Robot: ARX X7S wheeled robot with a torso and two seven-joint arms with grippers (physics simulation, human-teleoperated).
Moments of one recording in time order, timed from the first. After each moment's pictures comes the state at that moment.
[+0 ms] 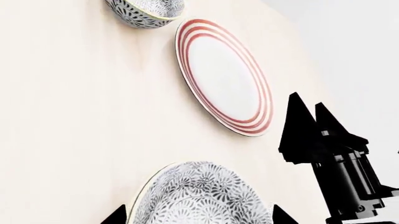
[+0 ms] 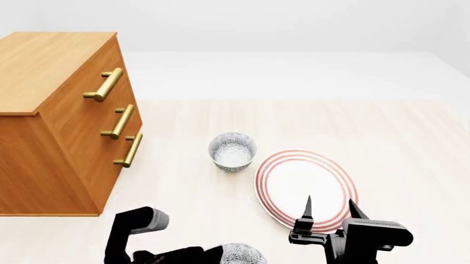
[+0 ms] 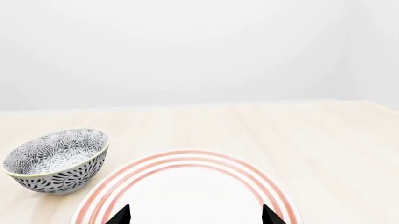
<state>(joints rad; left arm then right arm) -0.11 -0.34 -0.19 0.53 -1.76 -1.27 -0.72 -0.02 0.28 -0.21 -0.09 0.28 0.02 0.32</state>
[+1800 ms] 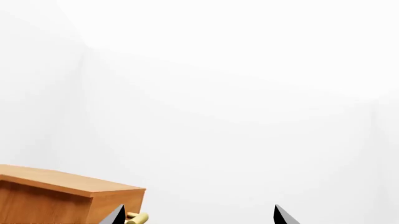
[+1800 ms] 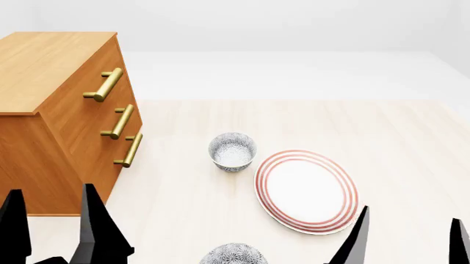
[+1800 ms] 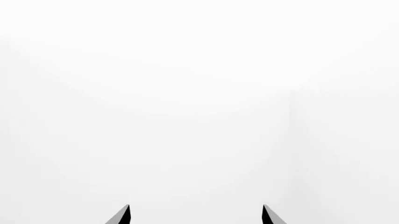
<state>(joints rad) 0.35 -0.12 -0.06 0.59 -0.32 0.46 -0.01 -0.45 0.37 -0.20 -0.65 -0.24 -0.41 0.66</state>
